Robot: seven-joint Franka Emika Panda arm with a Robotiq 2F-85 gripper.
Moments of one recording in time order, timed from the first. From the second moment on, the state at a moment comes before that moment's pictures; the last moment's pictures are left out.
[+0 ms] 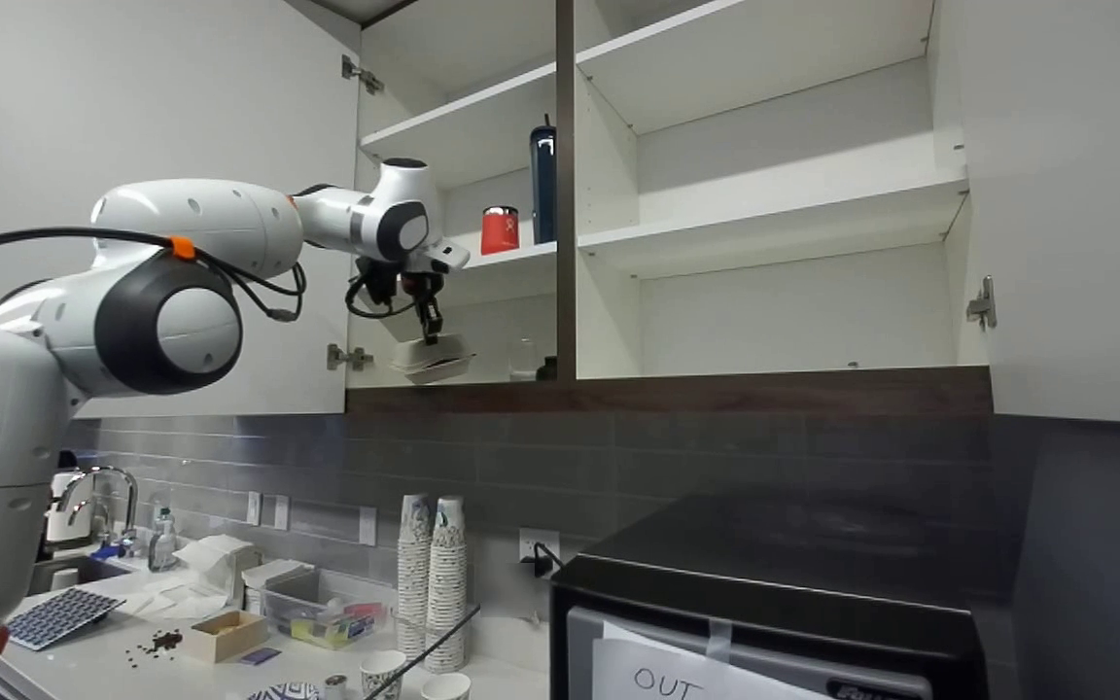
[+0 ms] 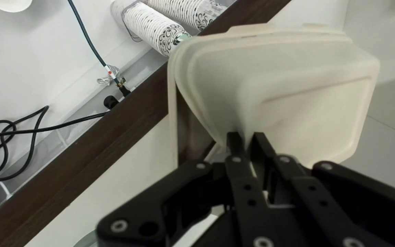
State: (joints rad) arm 0.07 0.08 0.16 -1.13 0.25 1.95 0.74
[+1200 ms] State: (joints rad) arm 0.08 0.20 0.16 -0.91 0.22 1.92 0.76
